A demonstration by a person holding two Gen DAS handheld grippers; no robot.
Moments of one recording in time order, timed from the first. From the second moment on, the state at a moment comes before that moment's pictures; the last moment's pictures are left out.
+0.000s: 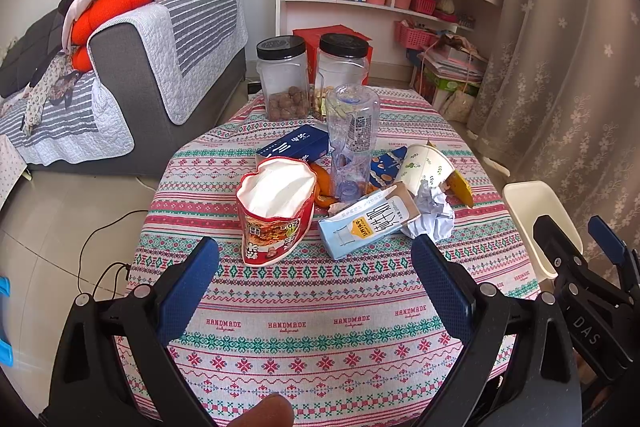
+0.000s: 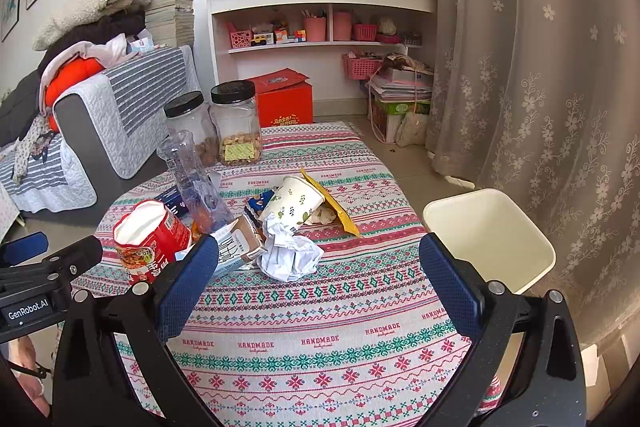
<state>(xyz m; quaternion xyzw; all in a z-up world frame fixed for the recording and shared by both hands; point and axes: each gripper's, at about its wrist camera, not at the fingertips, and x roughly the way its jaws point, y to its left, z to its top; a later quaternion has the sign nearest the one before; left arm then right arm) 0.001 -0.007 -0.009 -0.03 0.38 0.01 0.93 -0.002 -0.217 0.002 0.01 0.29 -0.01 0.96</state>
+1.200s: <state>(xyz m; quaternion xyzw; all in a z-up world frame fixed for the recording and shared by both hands) 0.104 0.029 -0.021 -0.11 0.45 -0.08 0.88 0.093 -0.230 -0.005 -0.04 0.38 0.02 0.92</state>
